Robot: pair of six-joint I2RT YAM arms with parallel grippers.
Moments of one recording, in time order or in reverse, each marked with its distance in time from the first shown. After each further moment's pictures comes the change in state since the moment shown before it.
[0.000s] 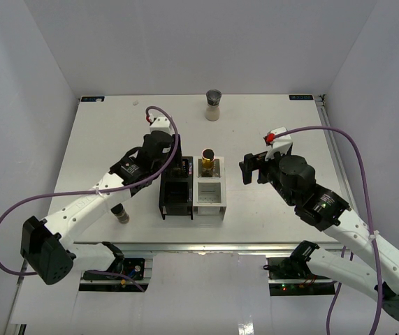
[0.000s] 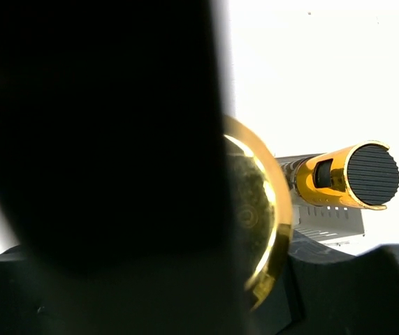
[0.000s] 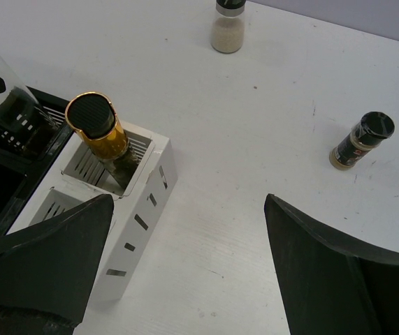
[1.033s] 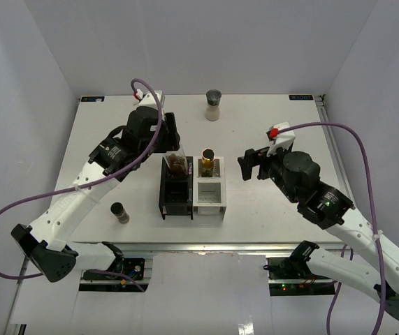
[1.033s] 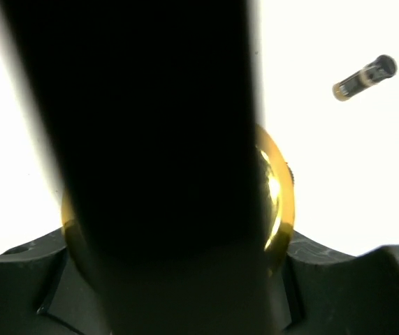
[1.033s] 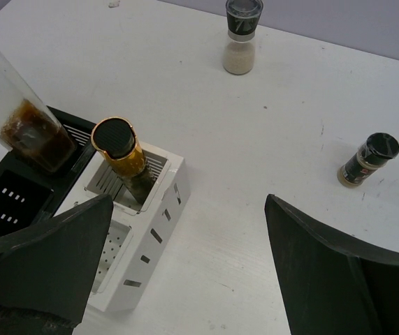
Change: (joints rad) left arm 0.033 0.026 0.392 -0.312 0.080 -0.027; right arm 0.000 0.015 0.064 0.000 -0.028 0.008
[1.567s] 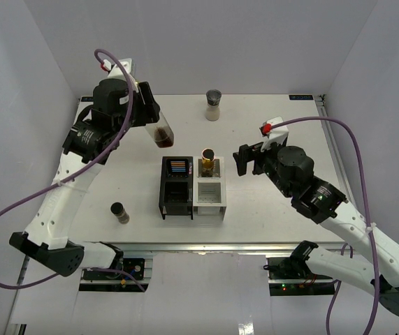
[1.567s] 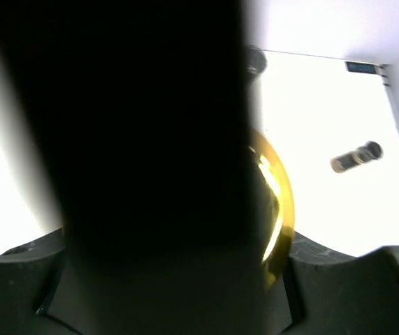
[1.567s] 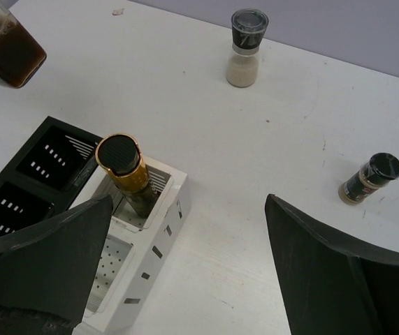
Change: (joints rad) left arm 0.202 0.047 0.248 -0.038 0.091 0.088; right arm 0.000 0.065 0.025 0.057 -0.007 -0.032
